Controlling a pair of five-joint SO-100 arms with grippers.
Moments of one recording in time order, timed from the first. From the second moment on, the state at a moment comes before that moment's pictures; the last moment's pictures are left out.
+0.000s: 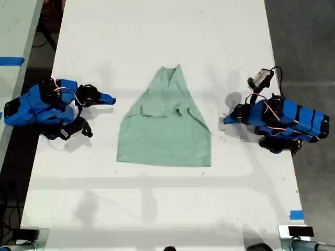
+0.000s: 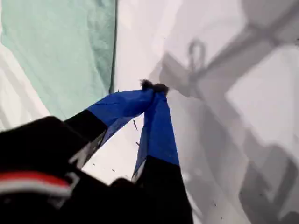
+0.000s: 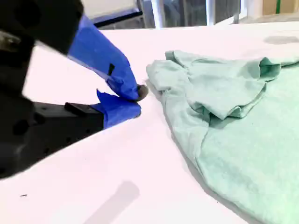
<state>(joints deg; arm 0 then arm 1) -24.9 206.1 179.4 61.7 12.1 20.7 200.6 174.2 79.5 -9.6</state>
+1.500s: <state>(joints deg) -25.0 206.1 179.4 62.0 12.1 -4.8 110.8 134.3 47.6 6.9</state>
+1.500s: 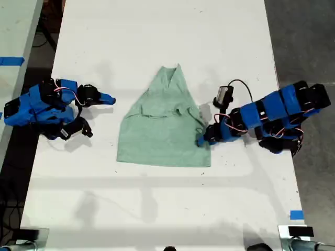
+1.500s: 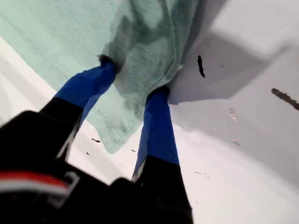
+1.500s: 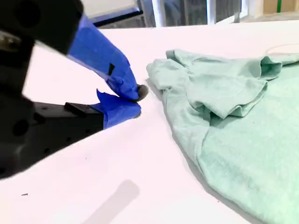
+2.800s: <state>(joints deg) -25.0 206.1 179.4 62.2 12.1 -2.5 73.8 55.2 86.0 -13.4</state>
